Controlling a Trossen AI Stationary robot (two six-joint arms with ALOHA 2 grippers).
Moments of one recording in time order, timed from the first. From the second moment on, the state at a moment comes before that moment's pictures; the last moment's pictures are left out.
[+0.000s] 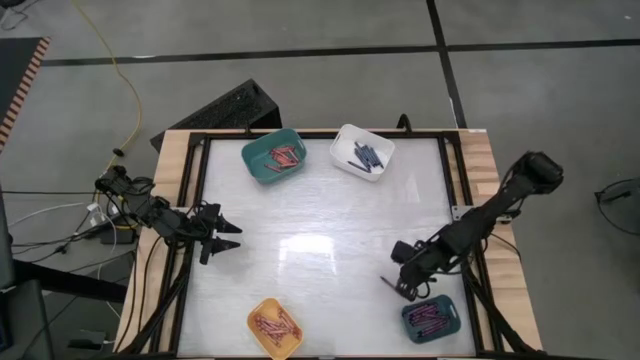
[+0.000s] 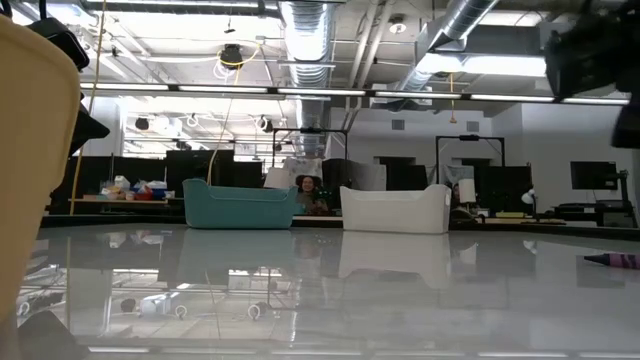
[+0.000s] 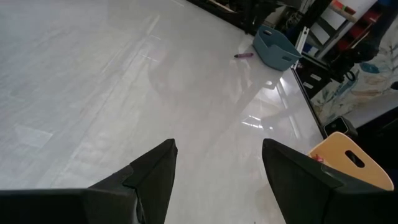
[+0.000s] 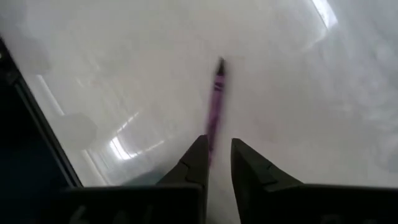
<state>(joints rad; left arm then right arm) -0.60 0.03 0.14 -0.41 -0.48 -0.63 0.62 1.23 0.71 -0.56 0.05 1.22</state>
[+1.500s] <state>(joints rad) -0.60 0.03 0.14 -0.41 -0.48 -0.63 0.57 1.49 1.13 -0.89 0.04 0.96</state>
